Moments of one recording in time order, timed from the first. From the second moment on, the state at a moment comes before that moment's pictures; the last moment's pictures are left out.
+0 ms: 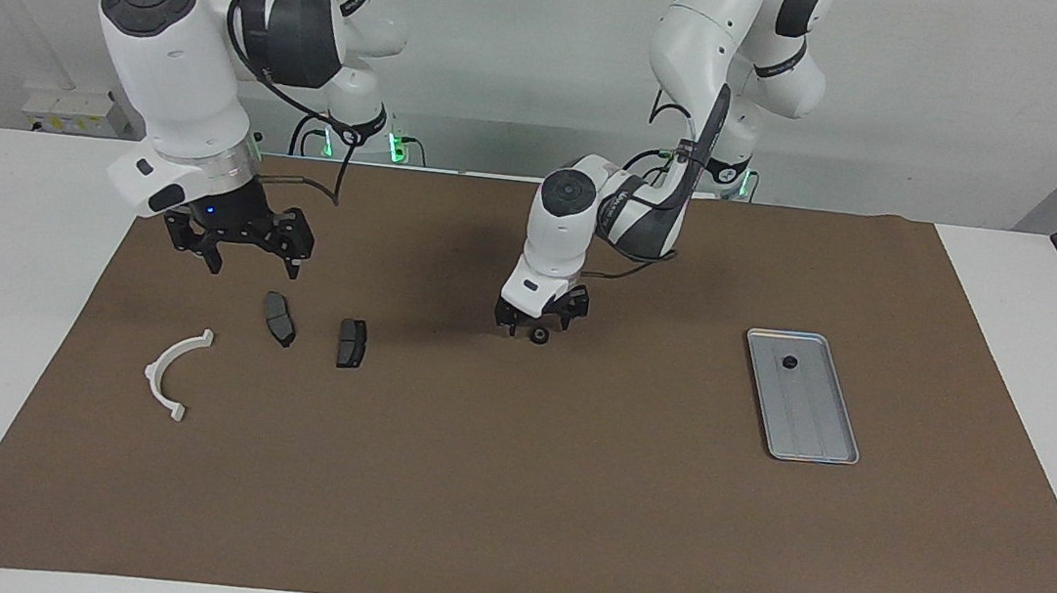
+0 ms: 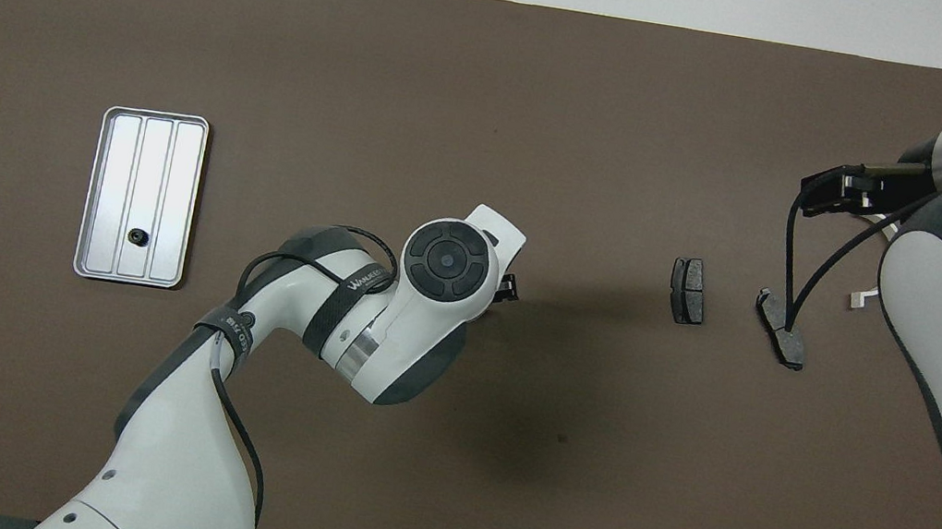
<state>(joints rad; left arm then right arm) -0.77 0.43 0.04 -1.84 -0.07 2.29 -0.85 0.04 0.17 0.04 -1.56 -0.04 1.76 0.06</state>
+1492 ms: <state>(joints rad) -0.68 0.42 0.09 -1.56 0.04 2.01 -0.85 0.05 -0.05 0.03 -1.68 -0.03 1.62 0.04</state>
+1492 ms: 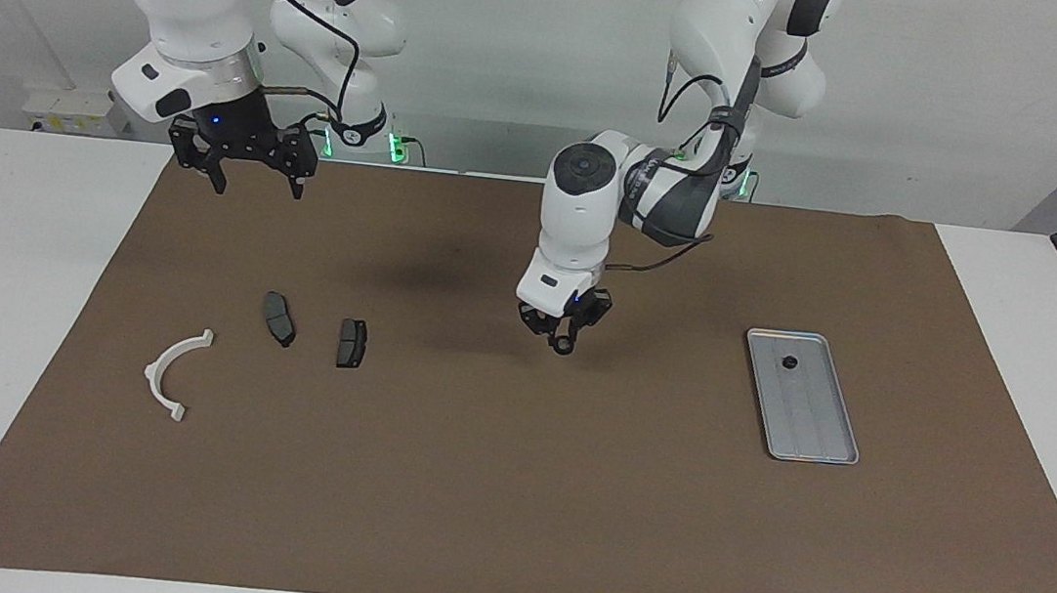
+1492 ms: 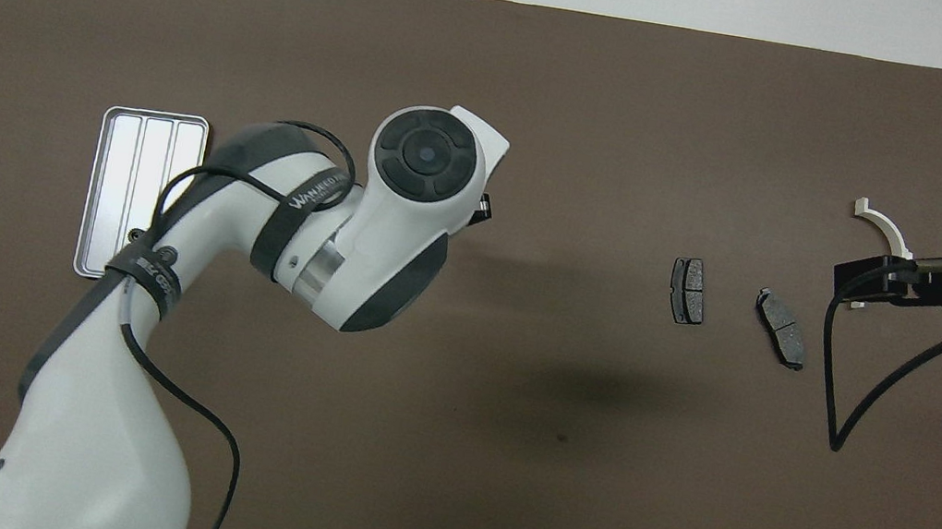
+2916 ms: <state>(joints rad) -0.07 0.32 0.07 -1.84 0.02 2.20 0.04 0.05 -0.07 0.03 -1.65 -0.03 1.52 0.04</state>
